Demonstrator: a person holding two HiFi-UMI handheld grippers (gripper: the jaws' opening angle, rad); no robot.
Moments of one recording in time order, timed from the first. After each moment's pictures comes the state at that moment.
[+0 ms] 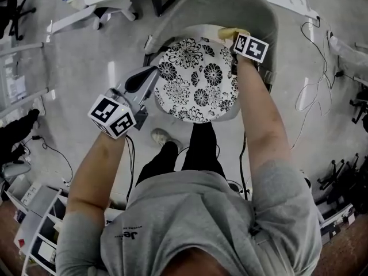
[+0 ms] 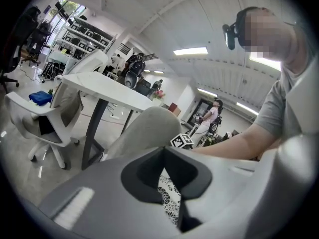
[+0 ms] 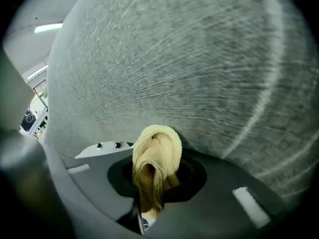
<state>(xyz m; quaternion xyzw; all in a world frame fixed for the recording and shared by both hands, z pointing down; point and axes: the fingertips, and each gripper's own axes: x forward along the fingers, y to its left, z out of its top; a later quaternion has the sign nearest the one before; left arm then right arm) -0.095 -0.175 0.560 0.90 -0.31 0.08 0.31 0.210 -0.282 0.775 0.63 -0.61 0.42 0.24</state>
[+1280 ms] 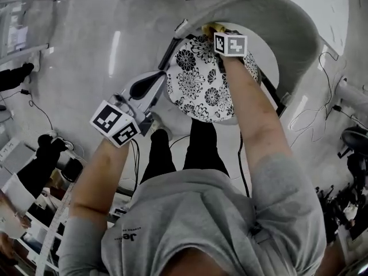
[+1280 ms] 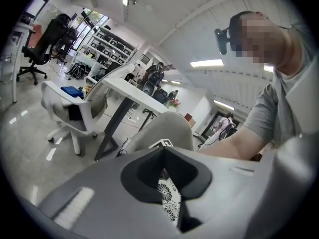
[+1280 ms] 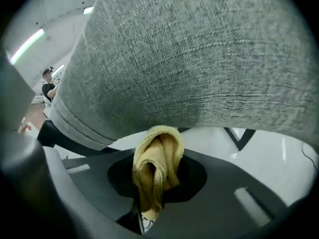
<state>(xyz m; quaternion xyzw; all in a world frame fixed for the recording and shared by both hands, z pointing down) -0.154 -0.132 0.566 0.85 -0.40 0.03 0.34 -0.027 -0.292 0.826 0.38 -0.78 0.38 0.31</state>
